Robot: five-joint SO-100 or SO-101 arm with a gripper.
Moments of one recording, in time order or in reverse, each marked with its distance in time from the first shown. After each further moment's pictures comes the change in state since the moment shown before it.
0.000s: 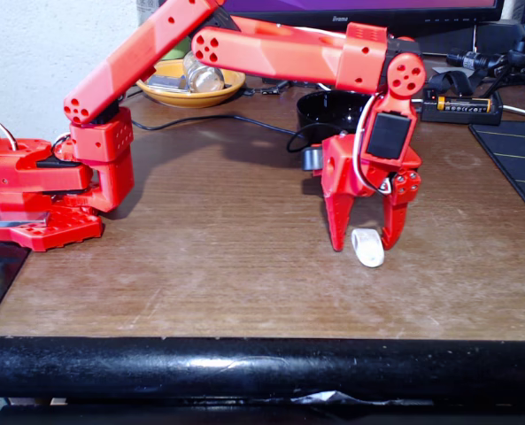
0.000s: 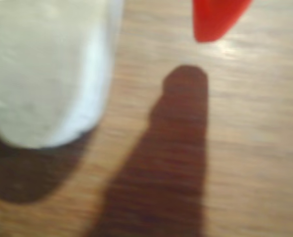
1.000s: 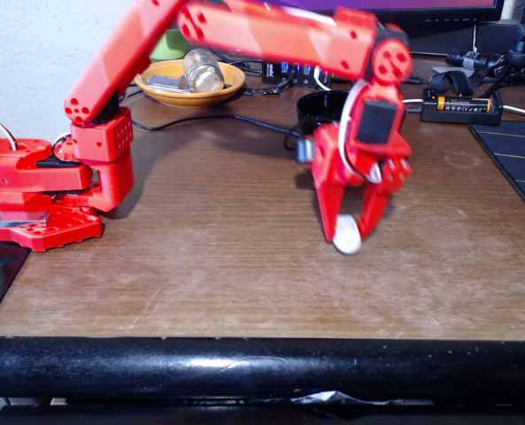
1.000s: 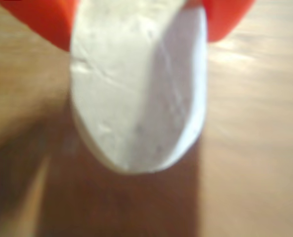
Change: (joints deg) arm -2.5 18.9 23.8 -8.7 2.0
